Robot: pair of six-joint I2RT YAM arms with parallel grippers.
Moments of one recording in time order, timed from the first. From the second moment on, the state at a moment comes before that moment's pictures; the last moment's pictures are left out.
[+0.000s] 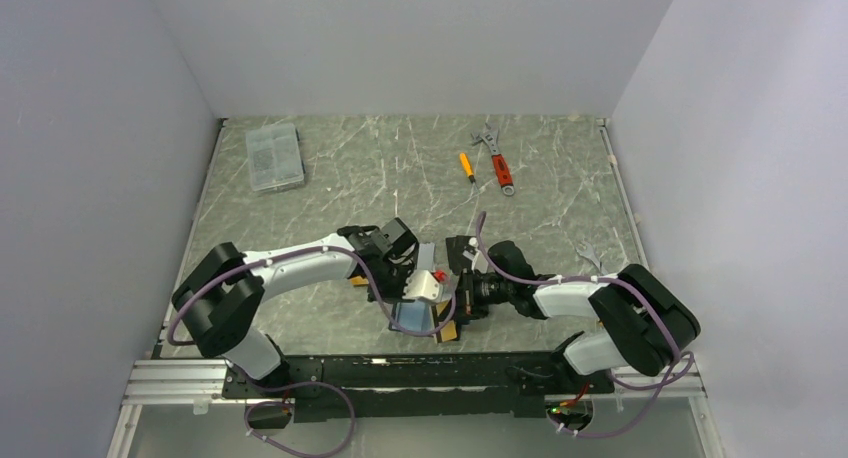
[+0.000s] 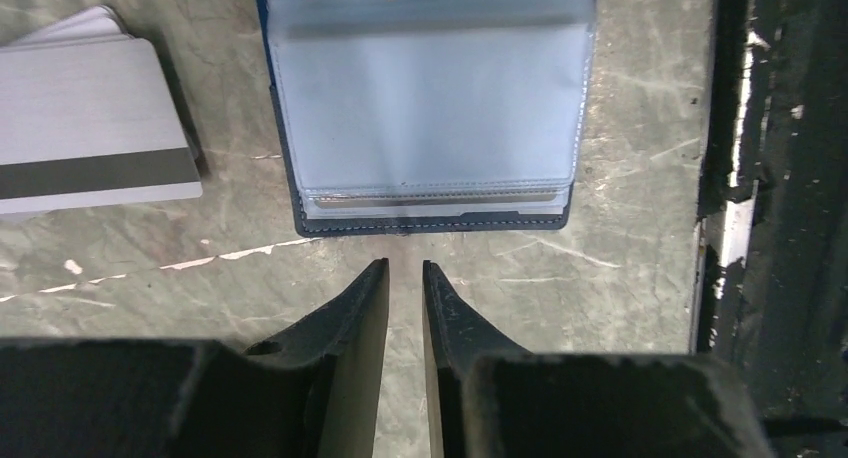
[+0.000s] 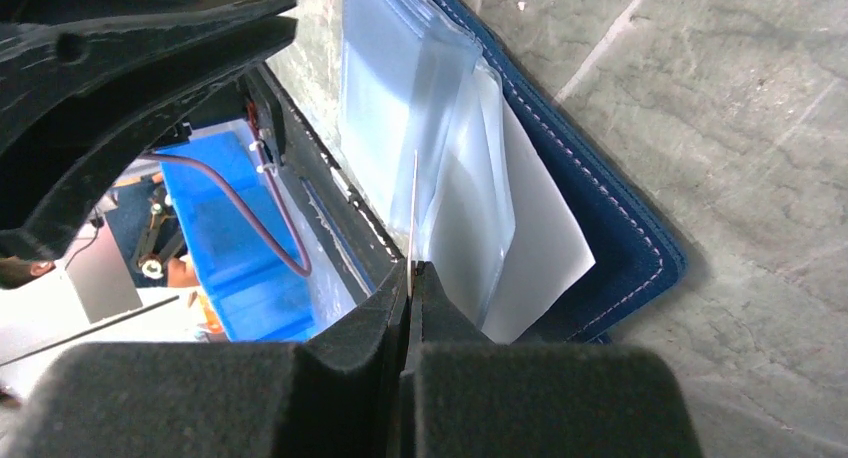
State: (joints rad) left arm -0.88 1.58 0.95 -0.65 0.30 0.85; right arm 0.62 1.39 0.30 0.33 -0.72 0.86
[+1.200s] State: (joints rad) left arm -1.00 1.60 0.94 -0.59 0.29 0.90; right arm 0.61 1.55 0.26 0.62 -0.79 0.94
